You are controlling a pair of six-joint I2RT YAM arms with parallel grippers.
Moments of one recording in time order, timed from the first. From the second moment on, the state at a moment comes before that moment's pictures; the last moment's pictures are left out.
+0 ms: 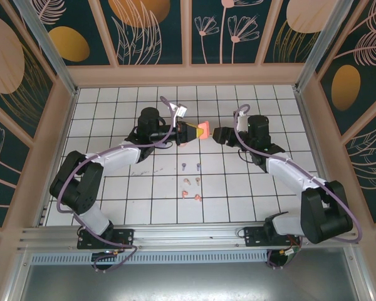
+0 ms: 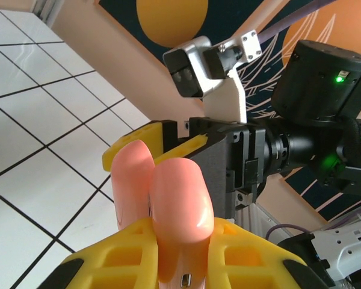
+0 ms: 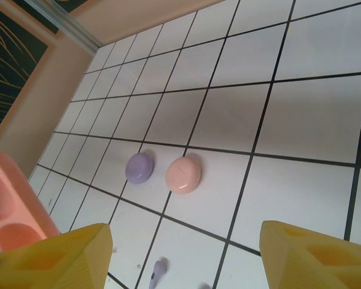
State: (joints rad) left arm -0.55 1.67 0.97 0.55 0.86 -0.61; right arm 0.33 1.30 0.73 0.10 -0.45 0.45
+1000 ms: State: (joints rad) left arm -0.55 1.67 0.92 0.82 0.88 -0.79; right arm 0.33 1.27 0.66 0.40 -0.74 0.67
